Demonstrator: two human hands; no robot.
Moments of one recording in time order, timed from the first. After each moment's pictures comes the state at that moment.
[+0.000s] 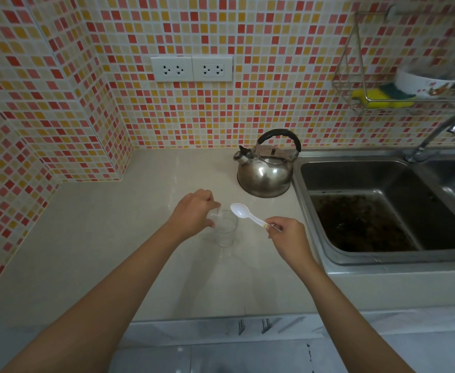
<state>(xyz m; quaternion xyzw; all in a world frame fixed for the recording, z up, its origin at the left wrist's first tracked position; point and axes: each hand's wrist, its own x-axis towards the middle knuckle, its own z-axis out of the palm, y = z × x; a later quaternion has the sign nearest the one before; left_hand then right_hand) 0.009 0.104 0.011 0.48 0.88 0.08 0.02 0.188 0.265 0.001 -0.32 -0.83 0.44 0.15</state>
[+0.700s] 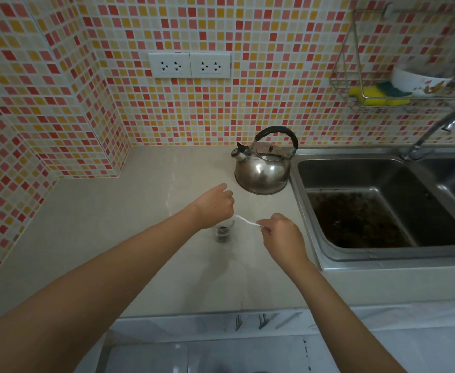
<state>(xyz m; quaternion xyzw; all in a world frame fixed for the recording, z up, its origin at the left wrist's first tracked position) 0.030 0.149 0.038 0.65 0.68 -0.34 -0.09 0.192 0.257 0.000 -0.25 -0.94 0.20 0.11</state>
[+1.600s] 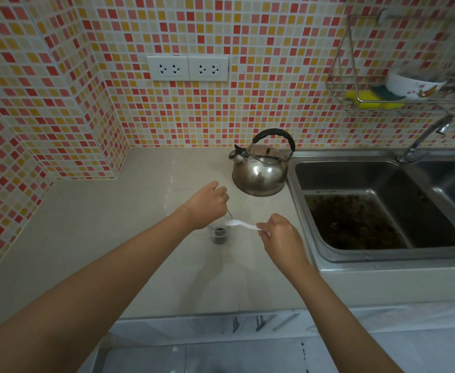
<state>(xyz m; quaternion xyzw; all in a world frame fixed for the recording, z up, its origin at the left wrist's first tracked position) 0.028 0.142 0.043 0.62 0.70 -0.33 -0.10 0.198 0.261 -0.008 -0.22 -0.95 0.16 0.14</state>
